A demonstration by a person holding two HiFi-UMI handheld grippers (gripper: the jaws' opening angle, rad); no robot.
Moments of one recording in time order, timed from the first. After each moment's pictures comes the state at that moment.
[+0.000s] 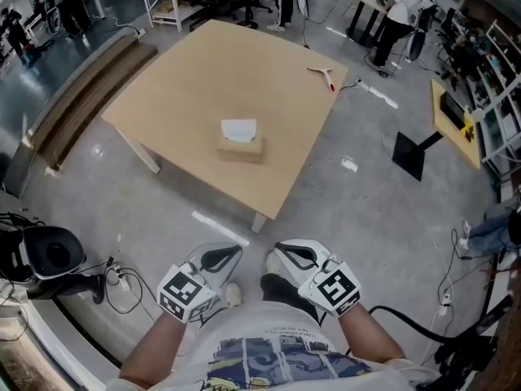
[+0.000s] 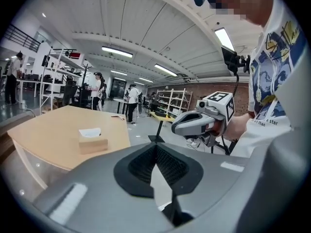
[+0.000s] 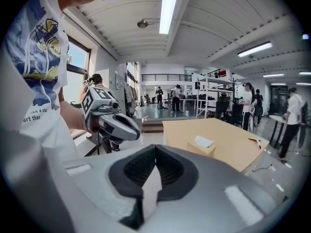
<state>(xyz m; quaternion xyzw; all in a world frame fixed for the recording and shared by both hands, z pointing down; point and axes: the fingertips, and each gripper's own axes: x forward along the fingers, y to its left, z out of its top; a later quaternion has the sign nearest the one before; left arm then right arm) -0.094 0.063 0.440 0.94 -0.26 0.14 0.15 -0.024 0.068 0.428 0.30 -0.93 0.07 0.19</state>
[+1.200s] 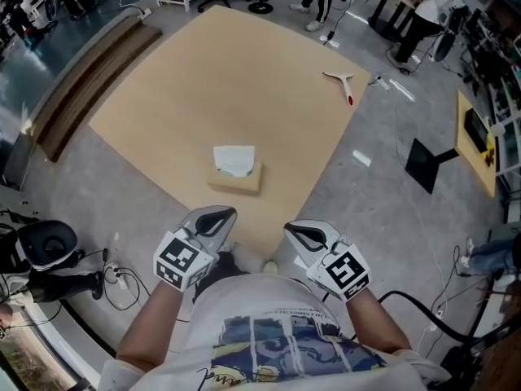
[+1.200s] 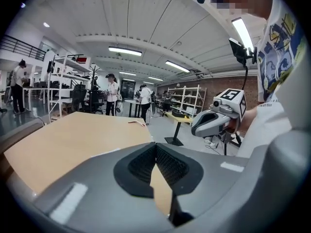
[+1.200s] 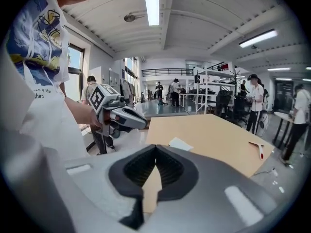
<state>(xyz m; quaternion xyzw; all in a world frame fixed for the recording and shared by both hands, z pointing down) -0.069 -0.175 0.465 0.92 -0.32 0.16 0.13 0.033 -0.137 0.459 0.28 -0.93 0.08 0.21</state>
